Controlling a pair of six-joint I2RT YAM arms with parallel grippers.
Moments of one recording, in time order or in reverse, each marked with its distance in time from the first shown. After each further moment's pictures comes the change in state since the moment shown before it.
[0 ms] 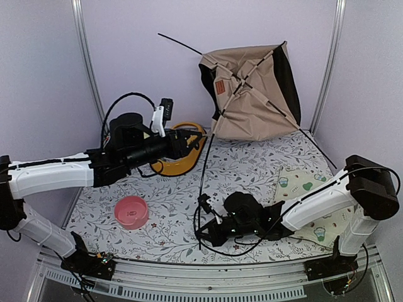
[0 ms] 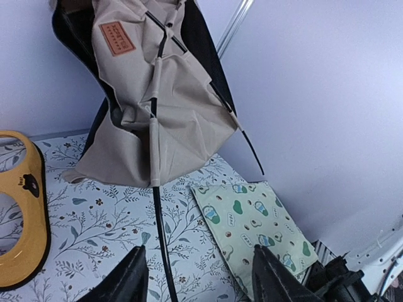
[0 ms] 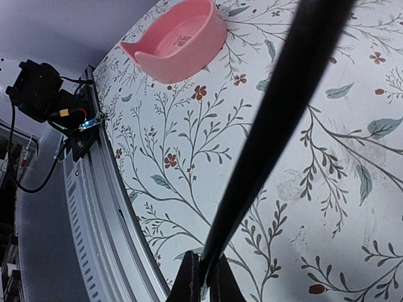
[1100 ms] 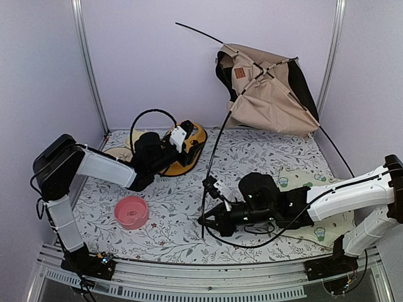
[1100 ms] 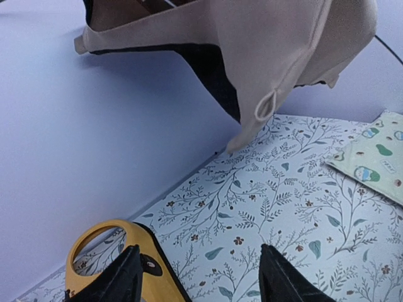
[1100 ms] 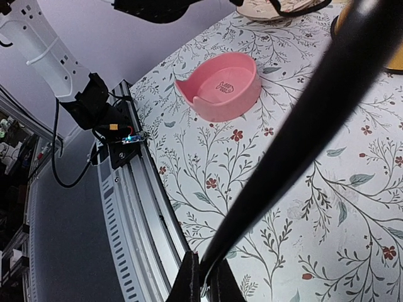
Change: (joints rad) left arm 0.171 0.447 -0.096 0.644 0.021 0.757; right arm 0.000 -0.259 0.059 -0.220 -0.002 -0.125
